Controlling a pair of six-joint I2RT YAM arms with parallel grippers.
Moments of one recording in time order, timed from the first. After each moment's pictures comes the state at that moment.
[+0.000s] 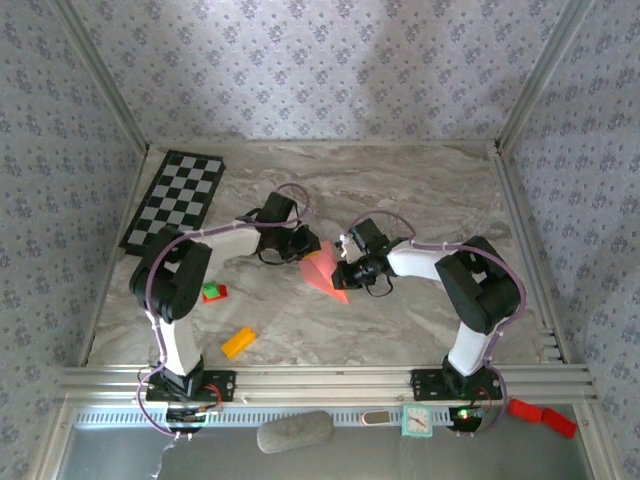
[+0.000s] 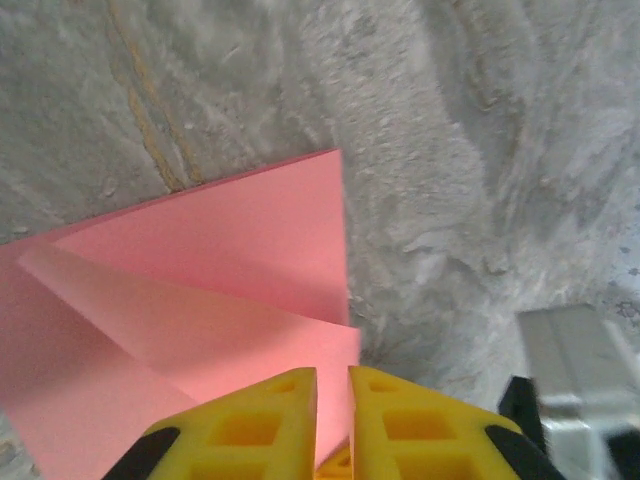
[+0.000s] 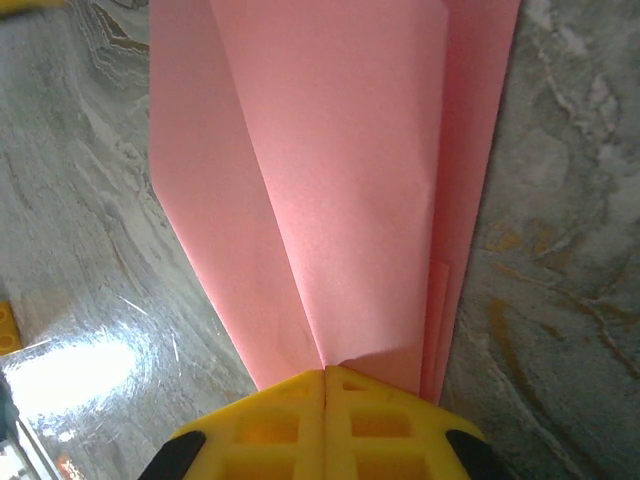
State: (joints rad) left arm -0.56 1.87 1.09 -0.19 0.49 -0.89; right arm 0.60 1.75 0.87 -0.24 -0.51 0.40
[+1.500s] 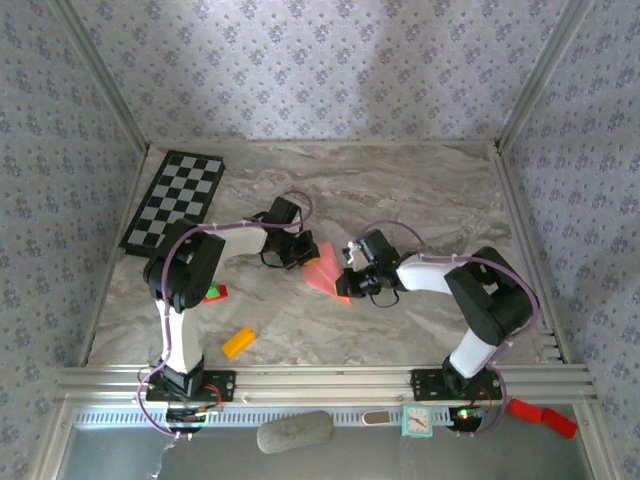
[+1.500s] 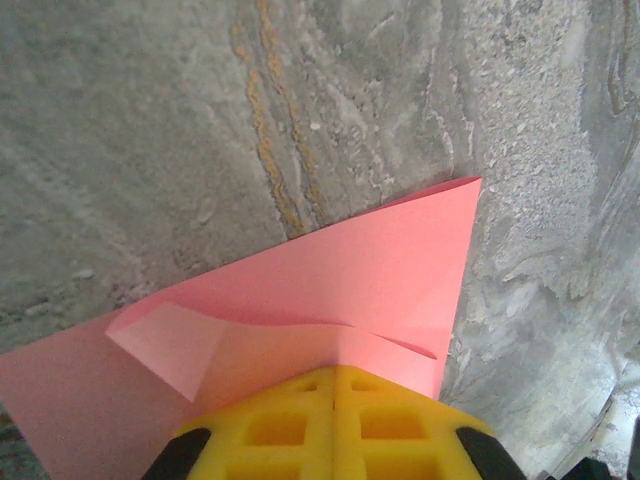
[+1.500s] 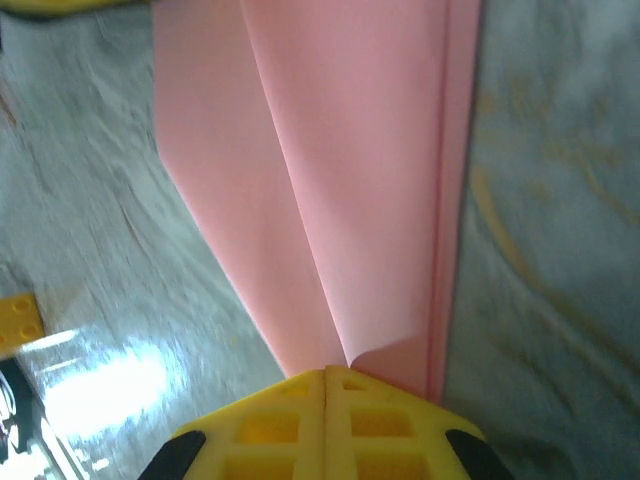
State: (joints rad) left arm -0.56 1.95 1.12 -0.22 0.48 -0.90; right arm 0.62 1.64 0.69 -0.09 -0.51 0.52
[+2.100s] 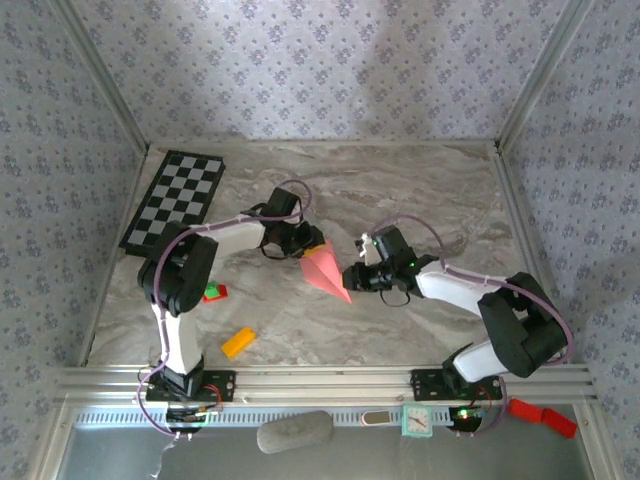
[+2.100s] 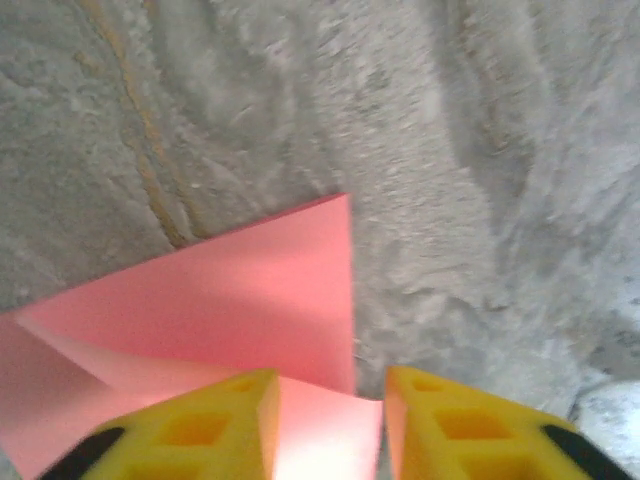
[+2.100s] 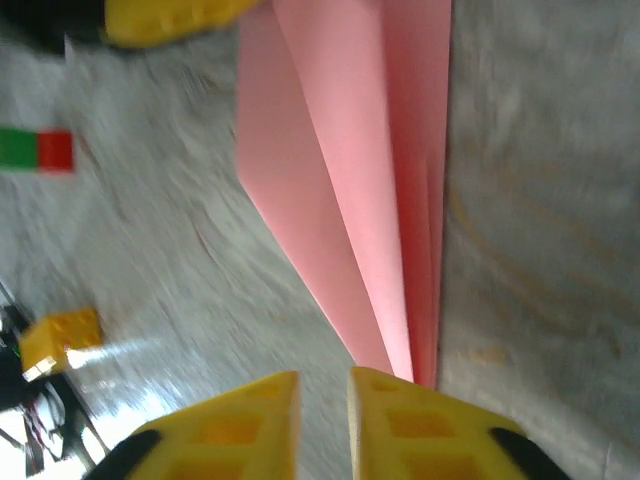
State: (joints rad) left arm -0.56 1.89 1.17 -0.24 0.47 -0.92; right arm 0.56 1.44 0.67 -0.10 -0.48 0.55
